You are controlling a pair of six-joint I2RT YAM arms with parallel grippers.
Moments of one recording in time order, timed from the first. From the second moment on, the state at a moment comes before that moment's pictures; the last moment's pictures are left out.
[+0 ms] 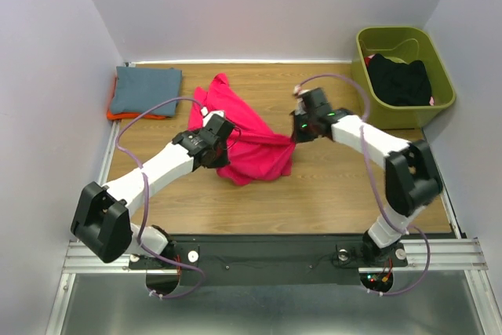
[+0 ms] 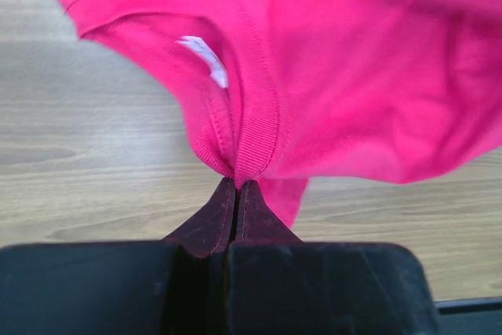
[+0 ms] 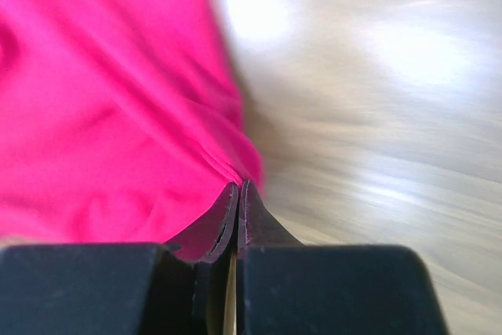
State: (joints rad) left arm -0.66 1.35 1.02 -0.70 -0.26 -0.63; right arm 0.52 1.75 1.22 -0.43 -0.05 0.27
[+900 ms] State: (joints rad) left arm -0.57 1.20 0.78 -0.66 -0.13 -0.60; right arm 0.37 1.41 1.13 -0.60 -0.19 0.35
